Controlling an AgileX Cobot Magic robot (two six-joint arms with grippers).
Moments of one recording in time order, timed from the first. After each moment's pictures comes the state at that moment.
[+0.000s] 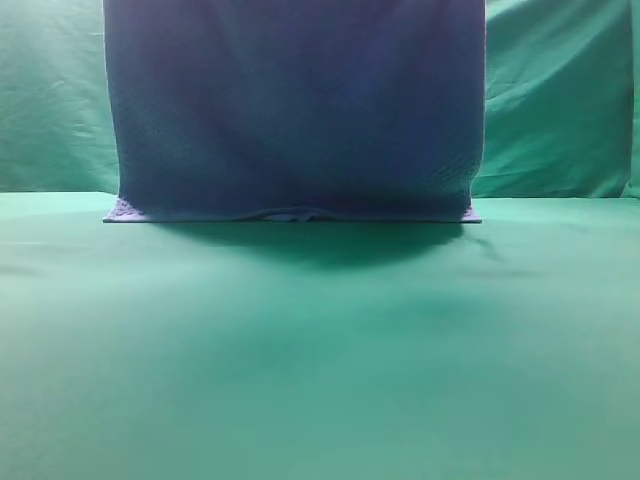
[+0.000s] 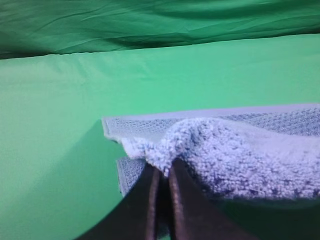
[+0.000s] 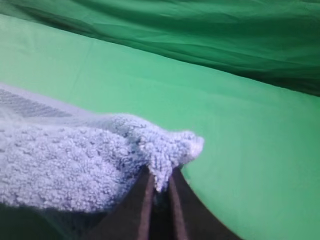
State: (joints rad) left arm -0.23 1.96 -2.26 -0.01 1.16 -0.11; right arm 0.37 1.92 -2.02 -0.15 1.00 0.06
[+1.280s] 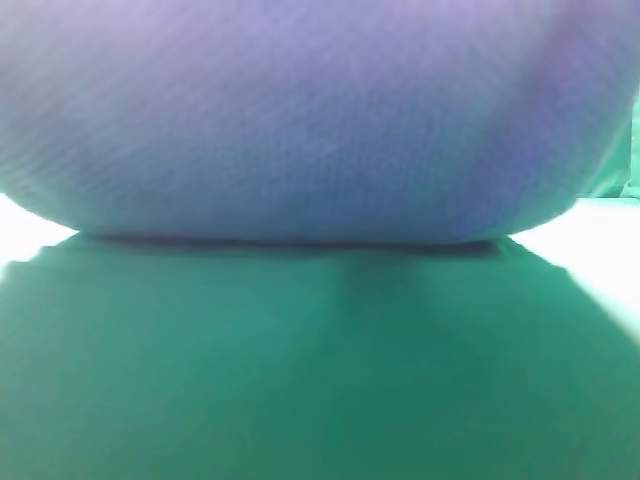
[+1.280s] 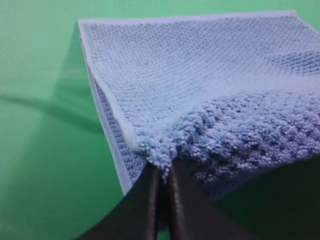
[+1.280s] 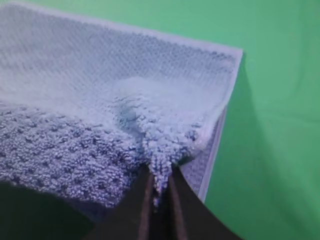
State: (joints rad) left arm -0.31 0.90 -0.75 -0.17 0.73 -0.13; right arm 0.60 1.14 -0.94 -0.14 0.81 0.32
